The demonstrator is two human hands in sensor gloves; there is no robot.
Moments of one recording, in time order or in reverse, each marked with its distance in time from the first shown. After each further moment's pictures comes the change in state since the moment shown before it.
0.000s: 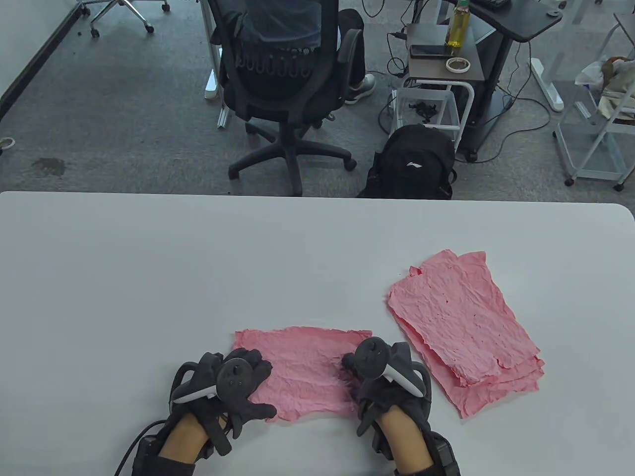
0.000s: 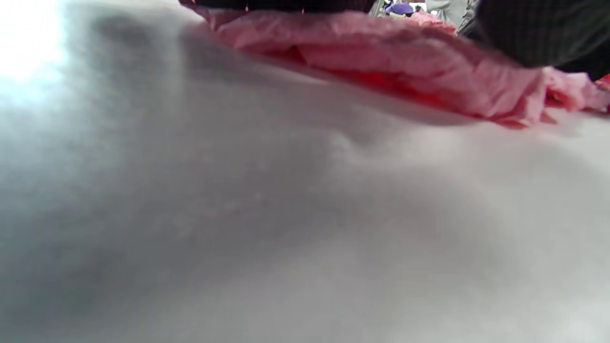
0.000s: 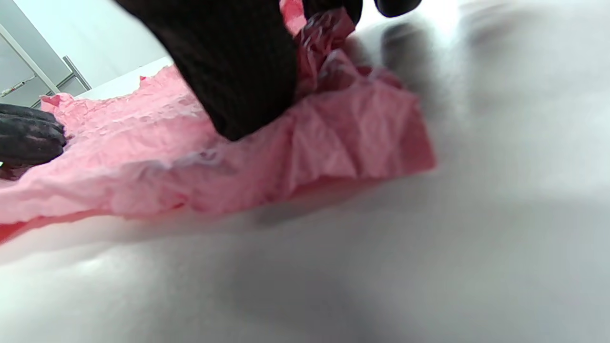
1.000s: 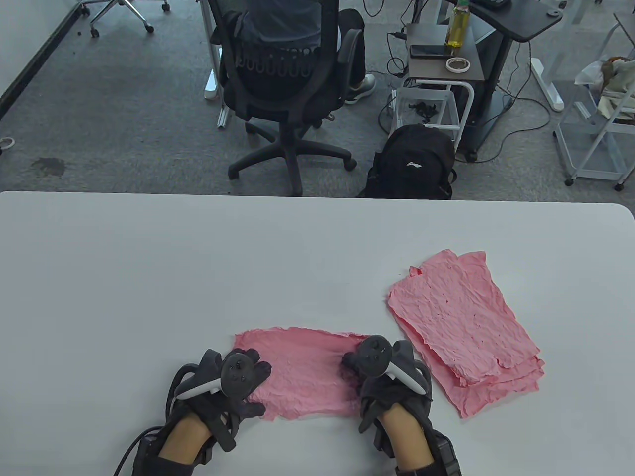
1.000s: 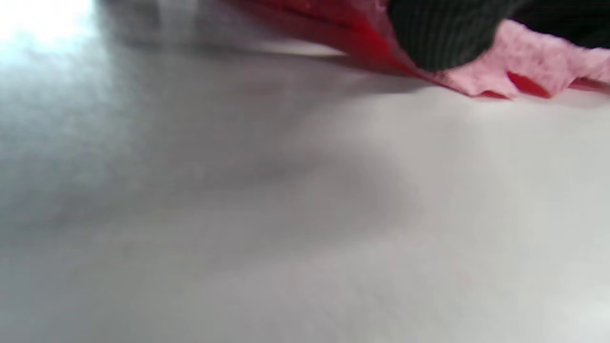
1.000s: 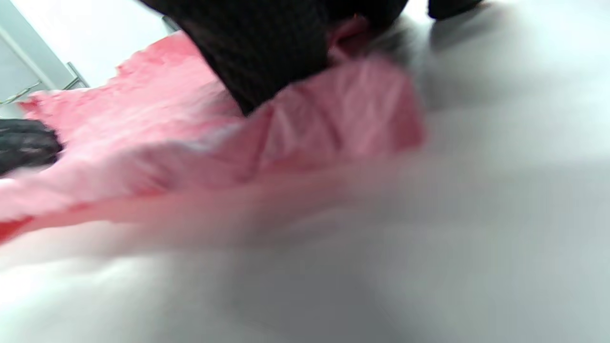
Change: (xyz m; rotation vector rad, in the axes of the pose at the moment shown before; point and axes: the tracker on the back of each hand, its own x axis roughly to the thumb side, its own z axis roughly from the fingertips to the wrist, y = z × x) left_hand -0.006 -0.002 0.001 -0.083 0.066 0.059; right_hand -0.009 -0.002 -0.003 -0.009 0.006 -0.020
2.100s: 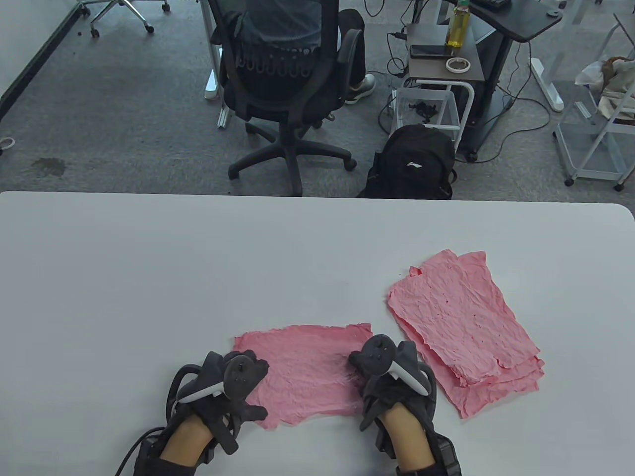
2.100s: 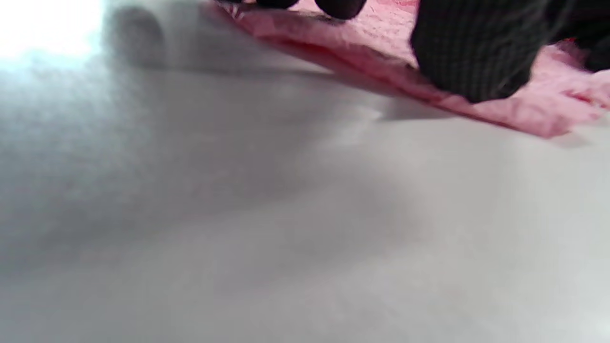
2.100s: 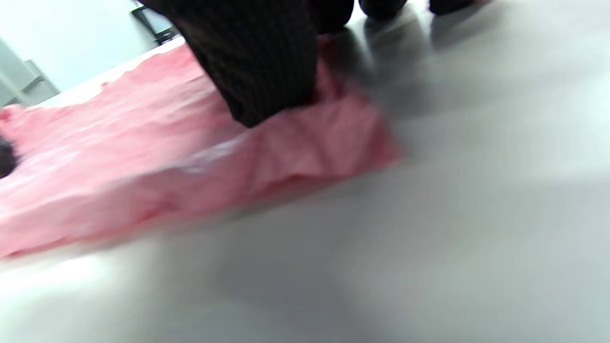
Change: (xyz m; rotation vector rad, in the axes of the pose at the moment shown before) left_hand 0.005 0.000 0.000 -0.027 0.033 -0.019; right_hand -0.014 -0.003 0.001 0.025 0.094 -0.023
